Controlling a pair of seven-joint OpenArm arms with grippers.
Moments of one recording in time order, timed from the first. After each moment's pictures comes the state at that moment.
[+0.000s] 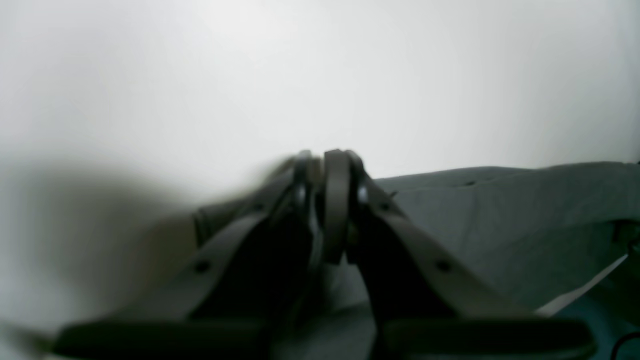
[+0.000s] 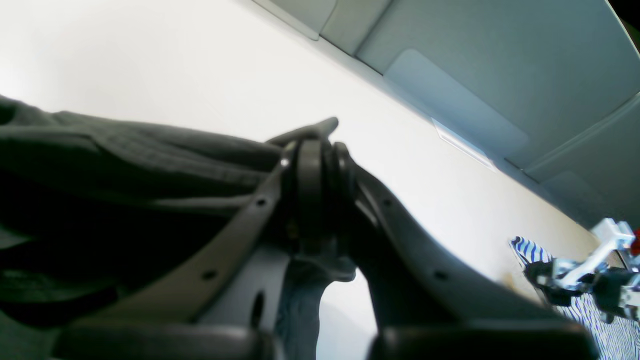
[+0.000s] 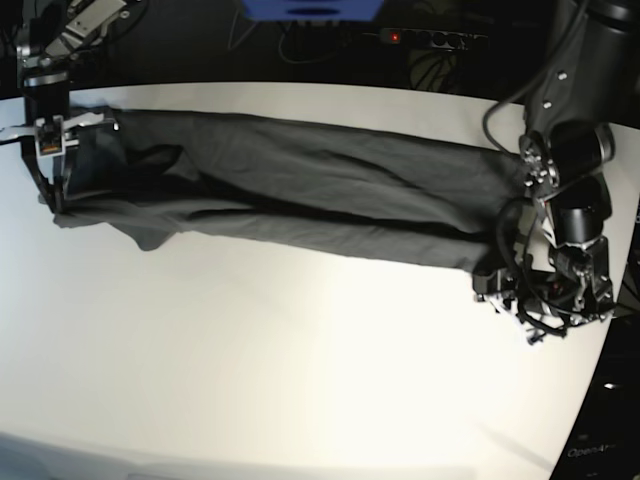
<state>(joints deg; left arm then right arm) -37.7 -15.7 -22.2 33.0 -16.5 -36.1 67.1 -14.4 -9.4 61.9 98.0 -50.7 41.3 46.4</state>
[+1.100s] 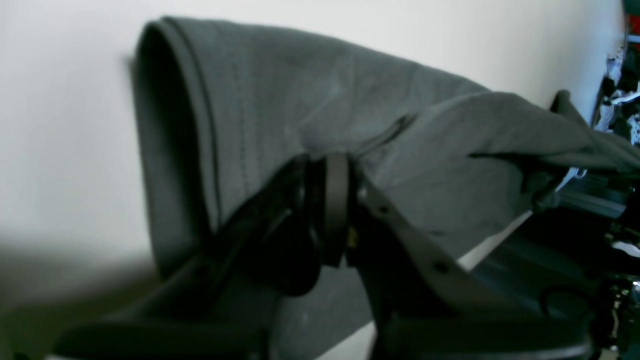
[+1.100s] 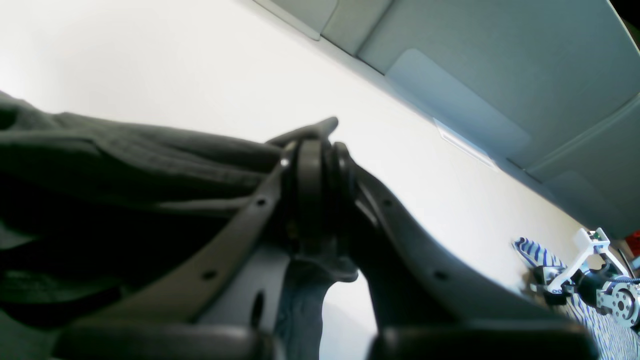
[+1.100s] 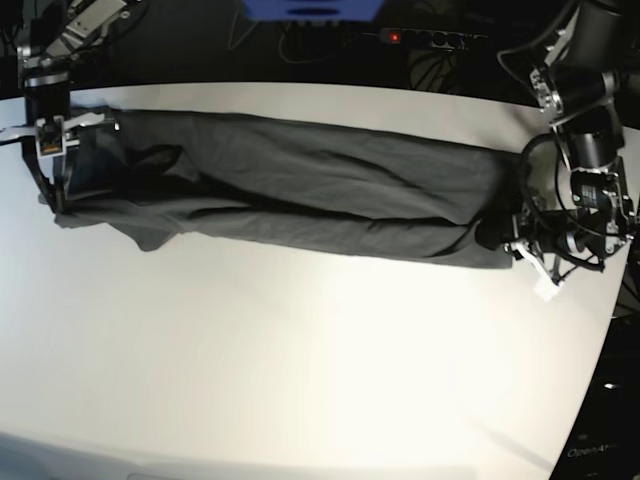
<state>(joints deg) -21.0 -20.6 -22.3 45.3 -47.7 -36.8 78.6 -14.4 -9.4 61.8 97.7 -50.7 41.3 46.4</state>
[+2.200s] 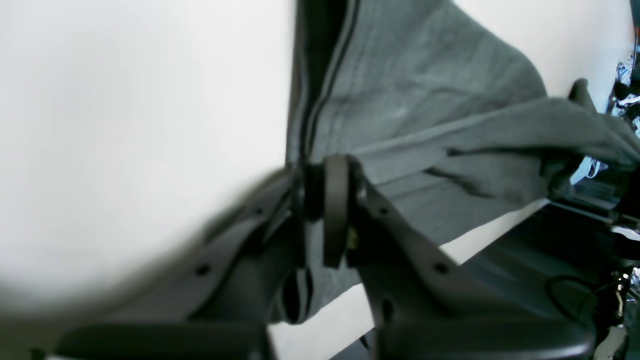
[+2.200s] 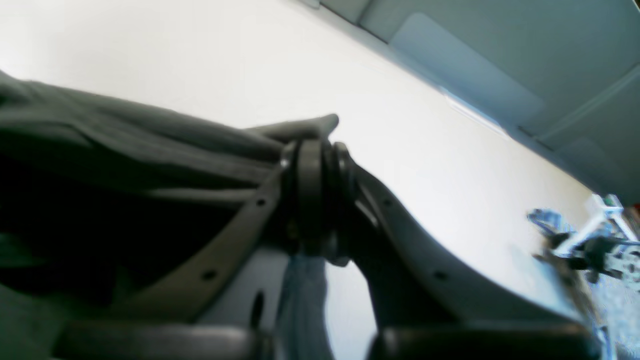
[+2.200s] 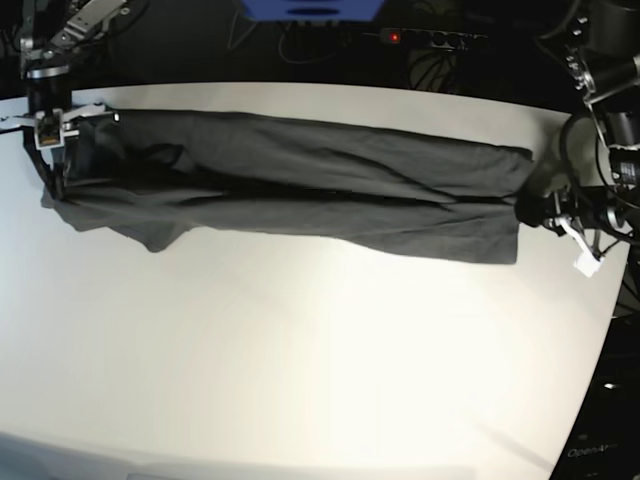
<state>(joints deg) -15.8 -29.0 -22.0 45.3 -55.6 -38.7 80.4 -14.4 -8.8 64.7 94.1 -50.8 41.3 46.4</state>
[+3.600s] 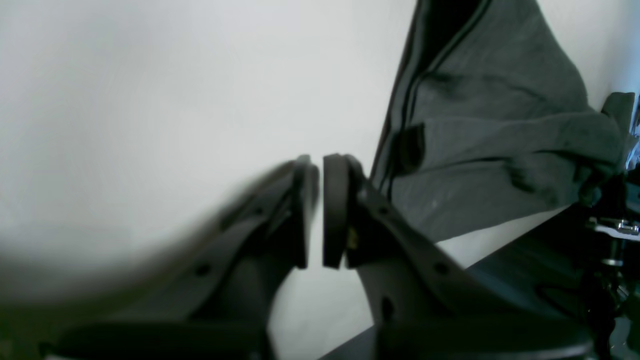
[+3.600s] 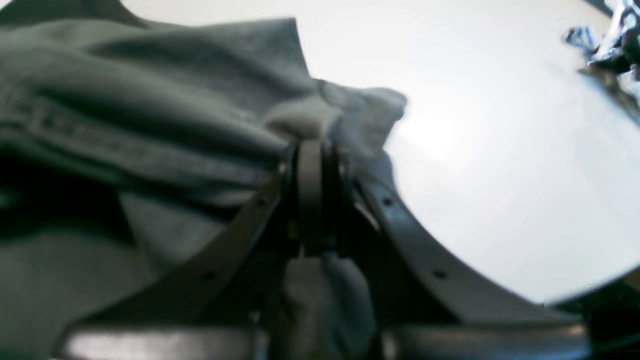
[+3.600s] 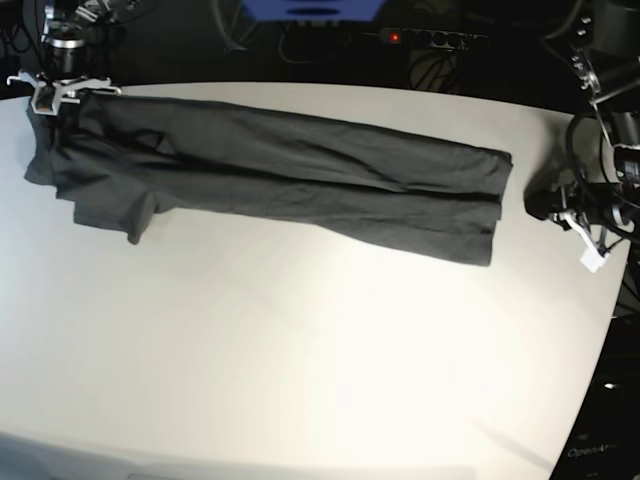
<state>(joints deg) -15.7 -30.1 -22.0 45.1 -52.0 -38.9 80.1 -9.0 -9.4 79.1 75.2 -52.9 41.1 46.0</state>
